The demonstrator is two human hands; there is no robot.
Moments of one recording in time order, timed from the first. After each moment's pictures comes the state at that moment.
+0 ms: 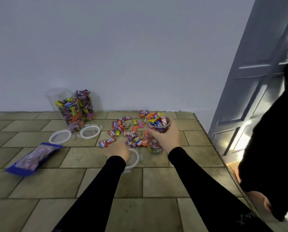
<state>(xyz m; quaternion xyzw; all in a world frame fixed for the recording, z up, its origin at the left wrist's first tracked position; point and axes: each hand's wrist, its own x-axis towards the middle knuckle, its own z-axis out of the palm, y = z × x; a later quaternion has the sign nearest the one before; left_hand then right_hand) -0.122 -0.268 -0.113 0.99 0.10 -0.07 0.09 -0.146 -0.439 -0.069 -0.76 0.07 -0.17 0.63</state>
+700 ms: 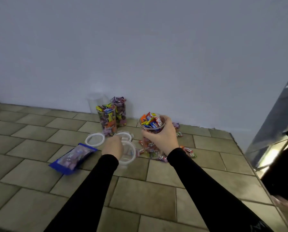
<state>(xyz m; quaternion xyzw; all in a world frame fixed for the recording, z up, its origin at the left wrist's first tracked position) -0.111 -0.145 -0.065 0.97 0.16 0.07 0.19 -0.116 -0.325 -0.023 -0.78 -0.09 -0.12 0.61</state>
